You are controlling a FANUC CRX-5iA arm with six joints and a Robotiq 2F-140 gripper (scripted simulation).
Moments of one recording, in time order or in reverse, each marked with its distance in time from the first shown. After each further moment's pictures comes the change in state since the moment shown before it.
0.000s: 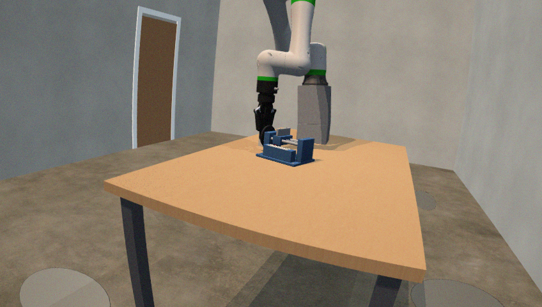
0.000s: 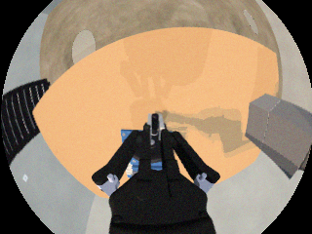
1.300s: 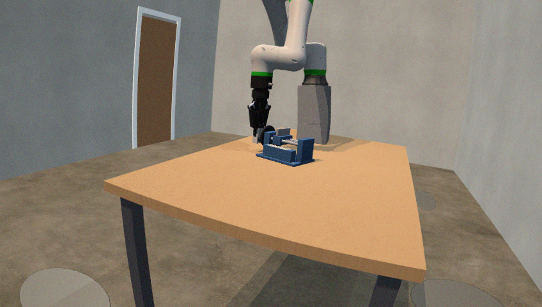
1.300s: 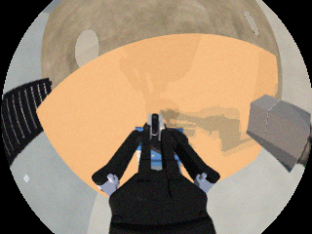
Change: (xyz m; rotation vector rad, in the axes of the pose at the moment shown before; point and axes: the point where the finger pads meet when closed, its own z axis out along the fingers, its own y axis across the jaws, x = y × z) arm 0.000 -0.039 -0.018 0.000 0.000 0.000
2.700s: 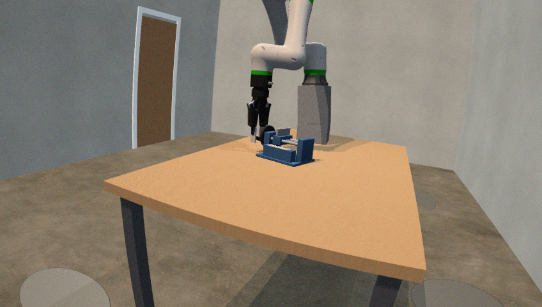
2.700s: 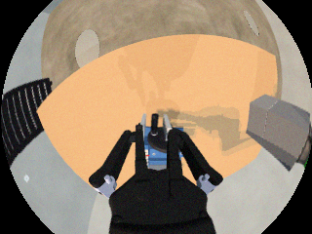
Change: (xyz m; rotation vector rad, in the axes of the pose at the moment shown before) arm 0.000 -0.002 -0.005 0.000 0.000 0.000
